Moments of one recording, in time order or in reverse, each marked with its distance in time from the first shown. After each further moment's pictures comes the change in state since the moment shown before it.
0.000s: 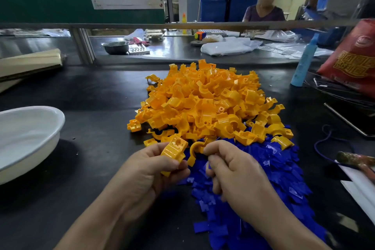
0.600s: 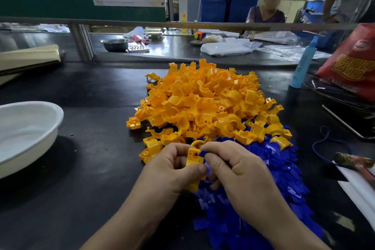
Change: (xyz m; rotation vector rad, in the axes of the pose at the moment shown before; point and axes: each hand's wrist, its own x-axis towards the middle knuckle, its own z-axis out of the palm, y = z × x) left_hand -0.005 -0.021 0.020 0.404 -0.022 0.178; right_hand -0.007 -0.008 -0.004 -0.024 0.024 -0.178
